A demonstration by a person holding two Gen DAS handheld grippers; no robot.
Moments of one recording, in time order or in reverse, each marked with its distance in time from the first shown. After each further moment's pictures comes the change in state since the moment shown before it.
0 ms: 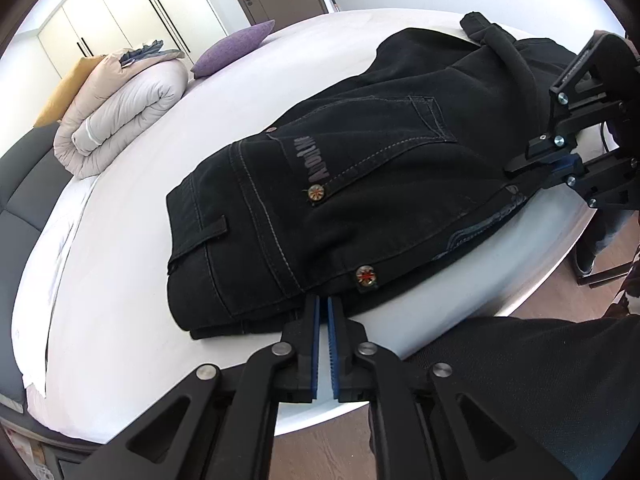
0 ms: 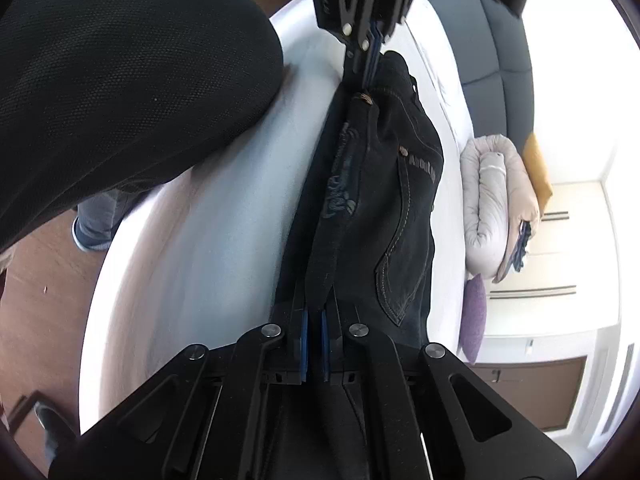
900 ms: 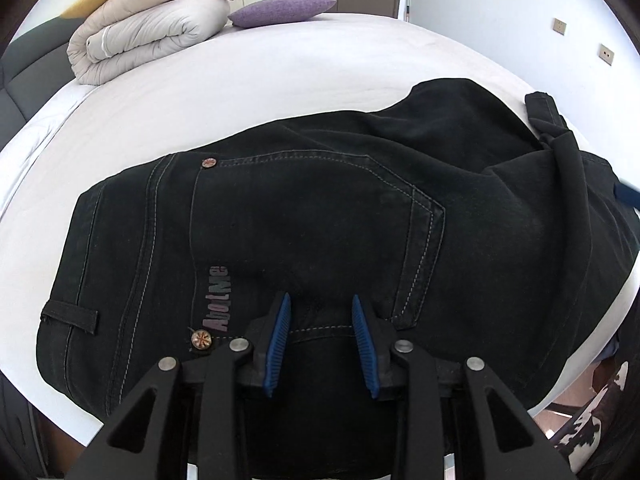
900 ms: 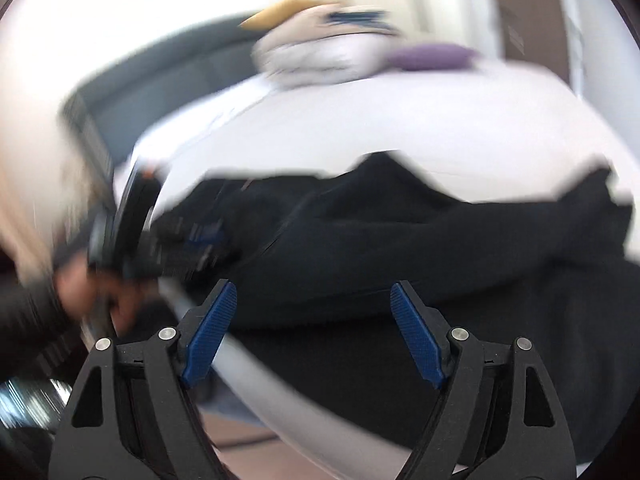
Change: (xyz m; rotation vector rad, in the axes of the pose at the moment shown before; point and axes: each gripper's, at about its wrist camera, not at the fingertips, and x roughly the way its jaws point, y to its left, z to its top) left arm 0.091 -0.008 0.125 -0.421 0.053 -0.117; right arm -0.050 -0.099 -0.247 1.721 -0.213 0.271
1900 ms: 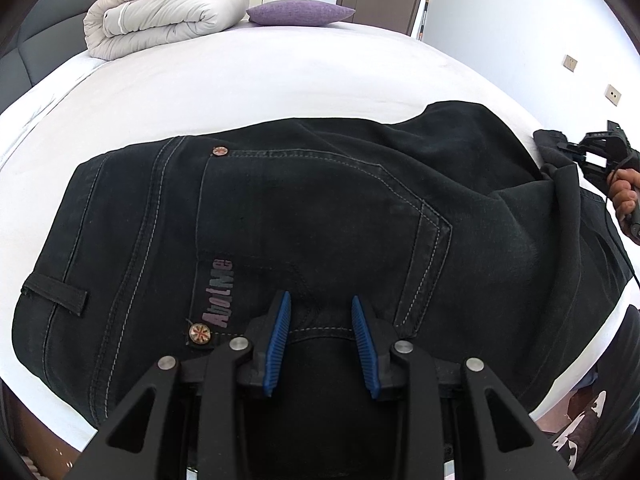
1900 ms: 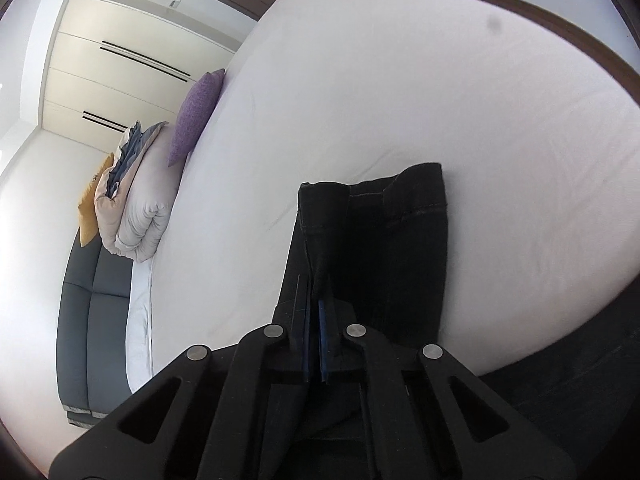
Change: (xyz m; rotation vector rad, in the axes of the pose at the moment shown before) left arm -0.009 0.018 -0.026 -0.098 -0.032 -0.058; right arm -0.007 -0.308 0.075 0.859 -0.101 -0.153
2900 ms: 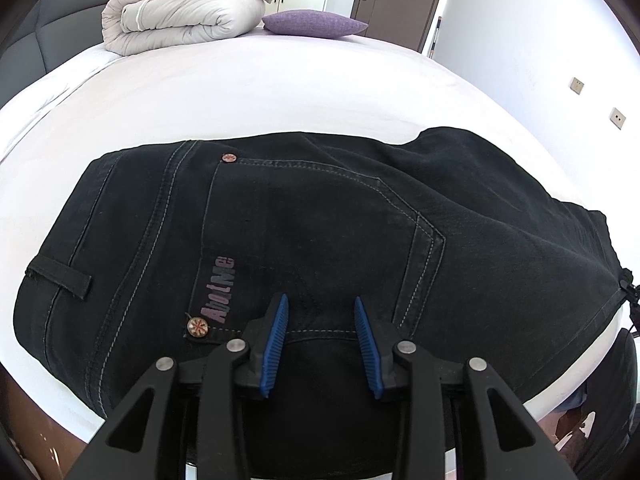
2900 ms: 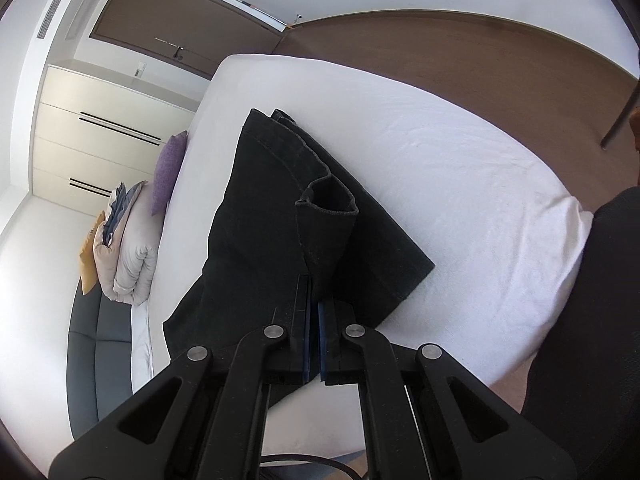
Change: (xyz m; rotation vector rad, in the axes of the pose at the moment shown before) left arm -0.011 0.001 -0.002 -0.063 -0.044 -0.013; right arm -0.247 -0.162 -0.185 0.176 -0.161 -0.050
